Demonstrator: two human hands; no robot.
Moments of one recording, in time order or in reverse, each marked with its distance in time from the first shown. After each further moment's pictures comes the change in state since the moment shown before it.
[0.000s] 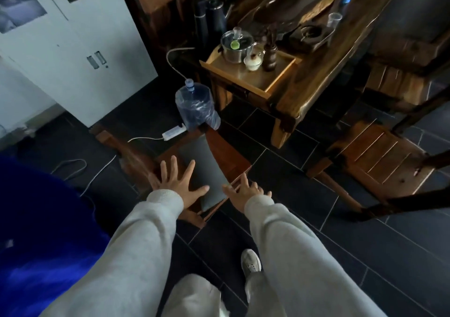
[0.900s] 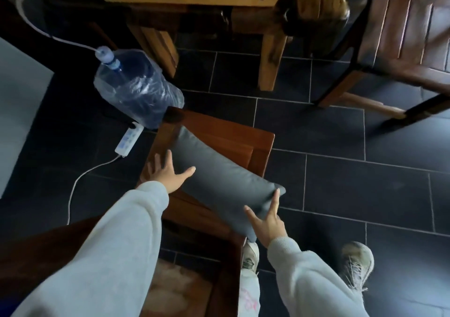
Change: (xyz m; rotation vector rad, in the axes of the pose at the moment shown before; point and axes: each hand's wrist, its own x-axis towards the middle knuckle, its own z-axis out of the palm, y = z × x) left_hand 0.451 -0.068 0.096 0.044 -0.242 0.202; right_hand 0.288 -0.070 0.224 1.015 0.217 0.519
